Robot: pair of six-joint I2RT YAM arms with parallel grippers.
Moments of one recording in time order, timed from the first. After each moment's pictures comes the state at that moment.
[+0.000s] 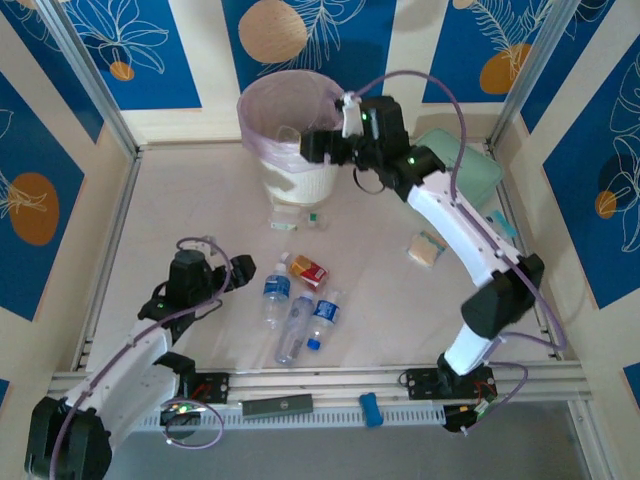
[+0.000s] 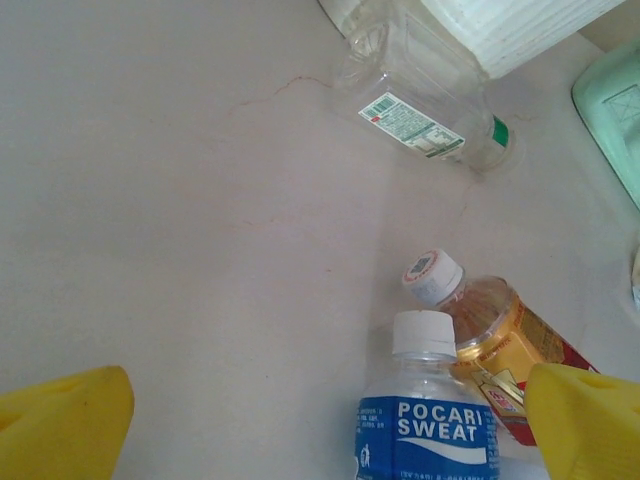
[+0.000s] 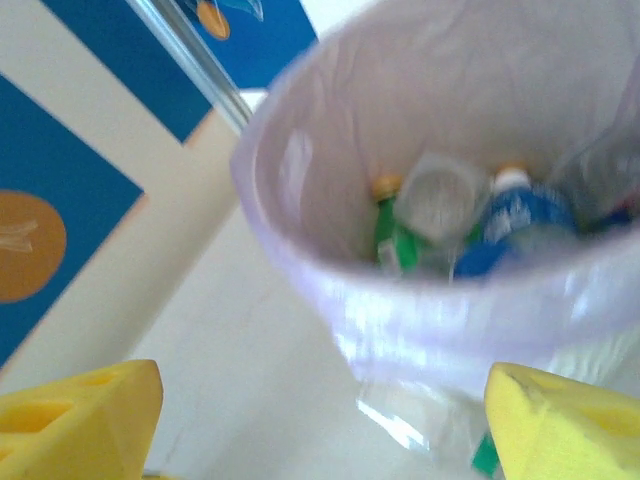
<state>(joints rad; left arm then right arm) -0.32 0.82 0.37 -0.16 0.12 -0.62 0.55 1.63 1.71 -0.52 -0.23 0.38</state>
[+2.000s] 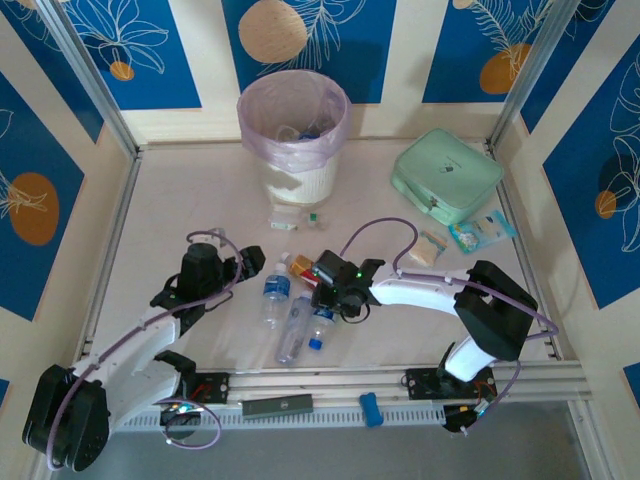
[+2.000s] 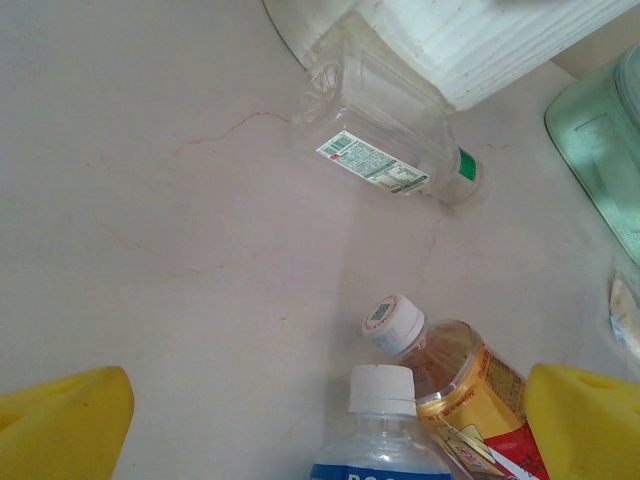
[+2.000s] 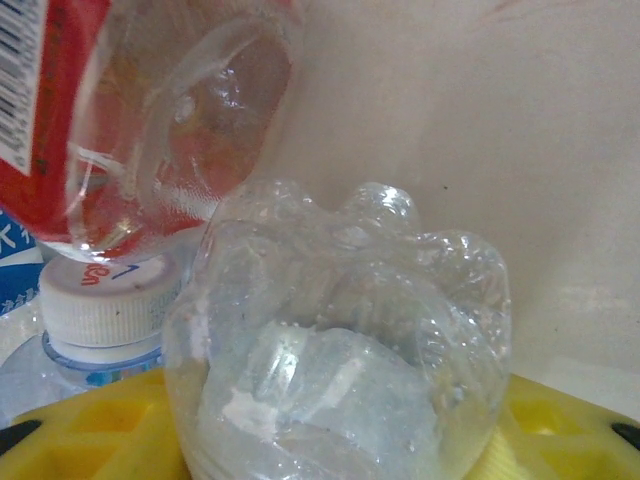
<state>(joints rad) -0.41 0.94 0.39 -0.01 0.05 -0.67 0.97 1.57 0.88 -0.52 0.00 1.16</state>
